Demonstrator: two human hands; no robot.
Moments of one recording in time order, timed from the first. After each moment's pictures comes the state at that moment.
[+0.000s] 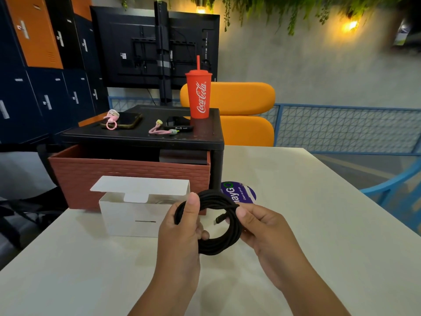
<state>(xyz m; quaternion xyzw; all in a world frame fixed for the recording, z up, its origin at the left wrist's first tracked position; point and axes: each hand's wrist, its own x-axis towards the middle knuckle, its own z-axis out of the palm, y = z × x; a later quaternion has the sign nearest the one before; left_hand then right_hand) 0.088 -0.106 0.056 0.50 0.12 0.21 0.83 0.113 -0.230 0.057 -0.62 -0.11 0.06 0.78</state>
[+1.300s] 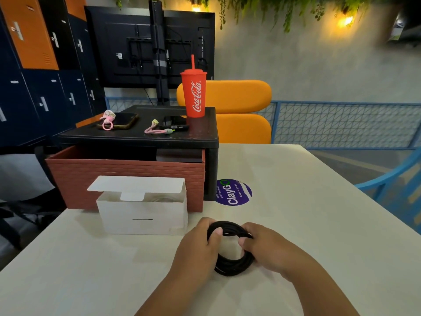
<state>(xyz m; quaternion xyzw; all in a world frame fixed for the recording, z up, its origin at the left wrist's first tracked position) 0.108 -0.107 0.006 0.89 0.03 0.10 0.44 0.132 -0.254 0.036 -0.90 -0.10 0.17 0.38</state>
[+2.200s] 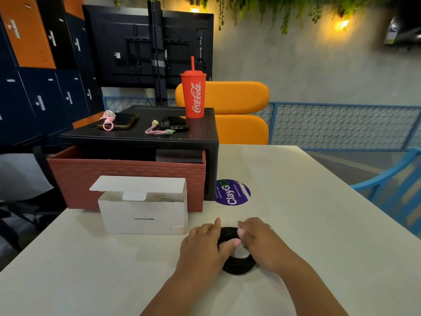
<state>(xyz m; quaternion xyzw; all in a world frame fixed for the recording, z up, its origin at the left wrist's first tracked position) 0.114 -0.110 -0.003 0.98 -0.02 0.01 0.21 0.143 -0.252 0.019 -0.96 -0.15 0.05 0.24</state>
